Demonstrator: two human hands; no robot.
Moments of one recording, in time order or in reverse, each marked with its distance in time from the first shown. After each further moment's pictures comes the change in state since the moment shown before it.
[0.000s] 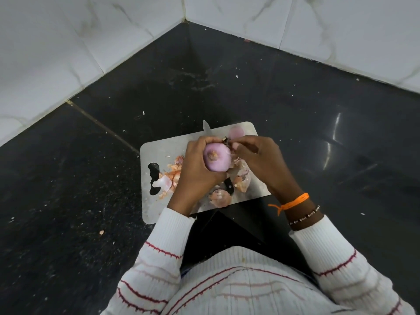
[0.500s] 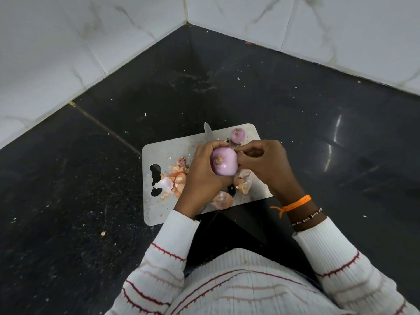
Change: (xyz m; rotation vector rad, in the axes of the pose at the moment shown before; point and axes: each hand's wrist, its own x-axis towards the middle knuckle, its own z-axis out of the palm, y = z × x) left_hand -0.002 -0.004 0.006 -0.022 -0.042 -0.018; right_hand -0.003 0.005 -0.002 0.069 0.031 0.035
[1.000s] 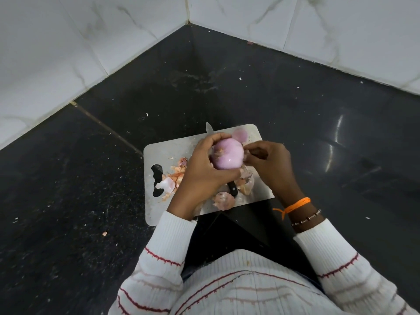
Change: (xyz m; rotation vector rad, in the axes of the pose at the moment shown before) left_hand -0.003 0.021 -0.012 -0.141 -0.041 -0.038; right_hand 0.008 0.020 0.000 -0.068 0.058 -0.071
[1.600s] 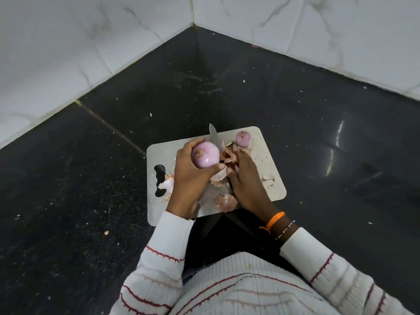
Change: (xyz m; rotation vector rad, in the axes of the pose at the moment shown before) left_hand 0.005 -0.025 -0.011 -0.052 0.313 -0.096; right_hand -0.020 0.022 0.053 -0.283 -0.186 0.003
